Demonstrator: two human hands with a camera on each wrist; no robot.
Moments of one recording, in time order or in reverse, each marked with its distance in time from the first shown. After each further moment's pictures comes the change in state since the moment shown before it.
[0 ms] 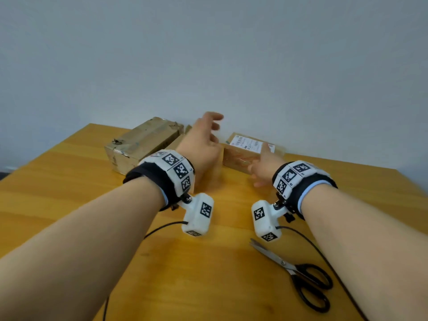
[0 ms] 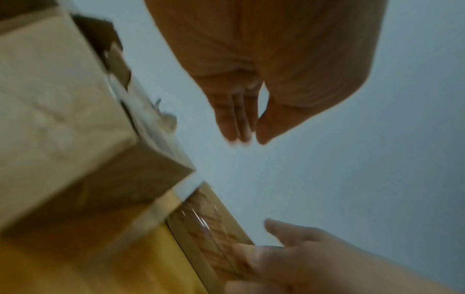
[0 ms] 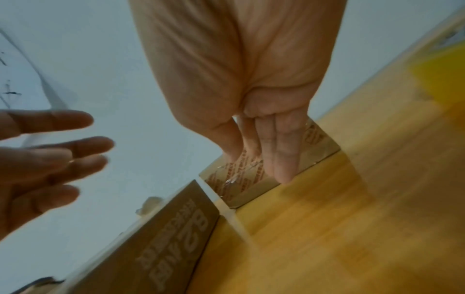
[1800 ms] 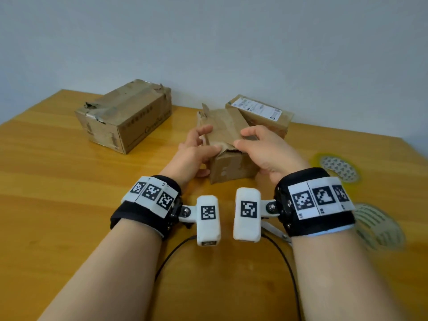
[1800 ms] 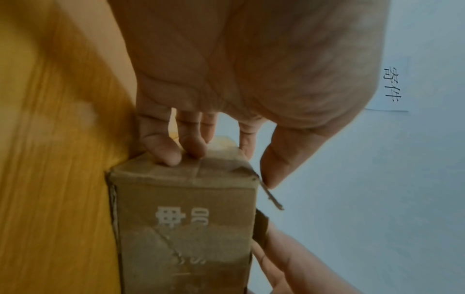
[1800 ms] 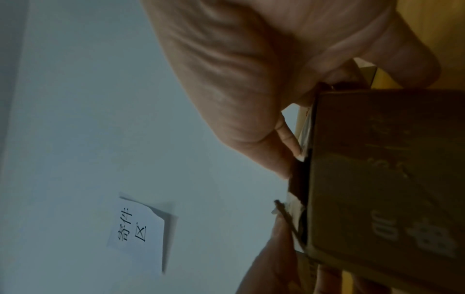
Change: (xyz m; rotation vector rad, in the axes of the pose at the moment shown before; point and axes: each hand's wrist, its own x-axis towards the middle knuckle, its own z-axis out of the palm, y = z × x) left_hand -0.044 -0.067 0.064 -0.633 -0.155 -0.370; right_hand -0.056 0.021 0.023 0.344 0.012 -0.118
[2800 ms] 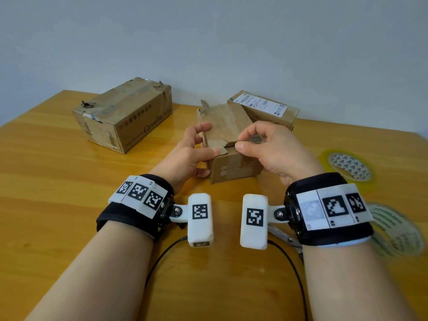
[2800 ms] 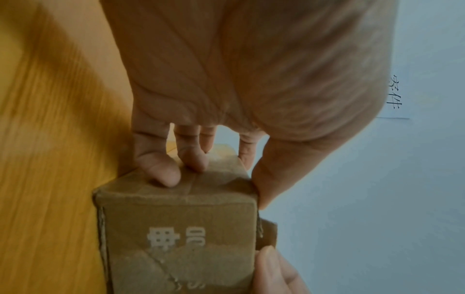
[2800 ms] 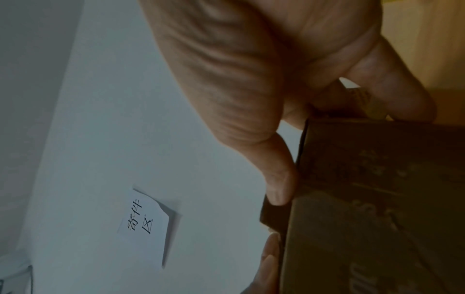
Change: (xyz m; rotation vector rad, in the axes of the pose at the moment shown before) left_hand -0.012 0.009 -0.003 -0.086 -0.077 0.004; right_hand 0.001 0.018 -0.008 0.014 -0.013 -0.243
